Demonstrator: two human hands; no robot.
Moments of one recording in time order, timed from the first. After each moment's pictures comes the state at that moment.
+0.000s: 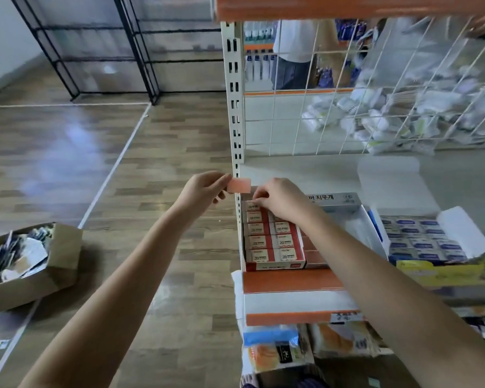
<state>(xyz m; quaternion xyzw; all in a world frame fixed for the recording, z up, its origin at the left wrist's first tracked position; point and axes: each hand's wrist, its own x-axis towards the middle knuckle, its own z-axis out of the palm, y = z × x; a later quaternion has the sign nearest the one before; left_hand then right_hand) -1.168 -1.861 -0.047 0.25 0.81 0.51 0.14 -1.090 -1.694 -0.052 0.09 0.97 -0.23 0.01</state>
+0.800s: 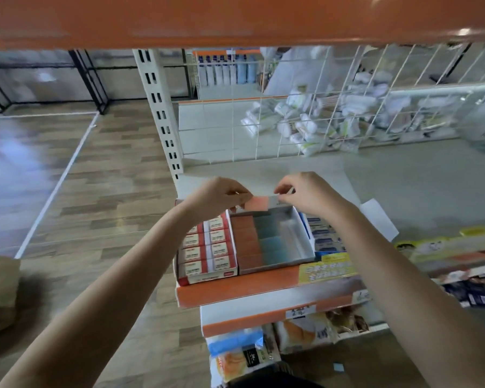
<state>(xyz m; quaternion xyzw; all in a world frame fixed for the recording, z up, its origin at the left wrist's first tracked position) -1.120 -1.740 -0.027 0.42 0.82 0.33 0.21 -0.998 -1.575 -0.012 0.20 0.95 -0.23 0.00</state>
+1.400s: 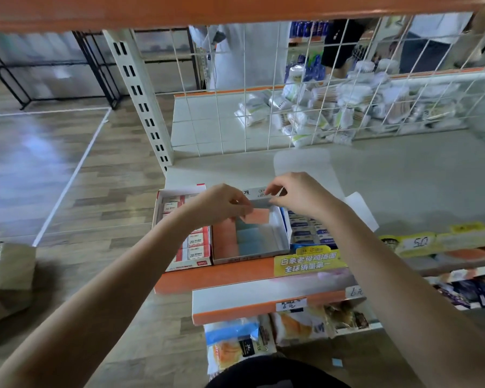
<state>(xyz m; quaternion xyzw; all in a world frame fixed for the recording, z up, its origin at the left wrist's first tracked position) -1.076 -1.714 -0.030 0.41 0.84 0.24 0.26 -0.972 -1.555 -0.021 0.14 0.96 -0.25 0.01</state>
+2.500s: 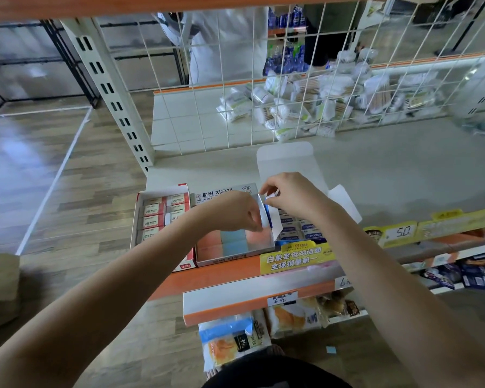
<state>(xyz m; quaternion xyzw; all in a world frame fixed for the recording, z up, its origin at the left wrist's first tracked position) -1.045 -1.670 -0.029 0.53 0.80 0.05 0.27 -0.958 -1.545 -0.028 0.17 0.95 -0.25 0.01</state>
